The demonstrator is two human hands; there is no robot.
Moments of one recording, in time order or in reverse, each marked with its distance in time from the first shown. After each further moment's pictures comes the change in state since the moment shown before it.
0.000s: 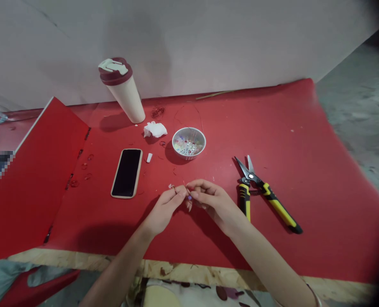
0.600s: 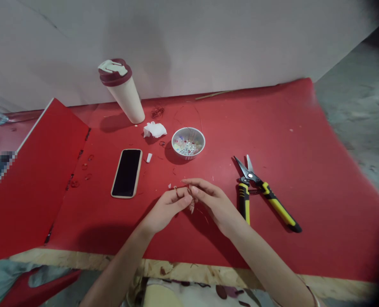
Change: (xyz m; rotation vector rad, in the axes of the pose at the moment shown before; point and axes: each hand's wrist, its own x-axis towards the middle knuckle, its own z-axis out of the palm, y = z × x) left_hand 0.001 0.004 -0.003 0.007 -0.087 -0.042; right_hand -0.005 -0.003 0.007 -0.170 0.008 -0.065
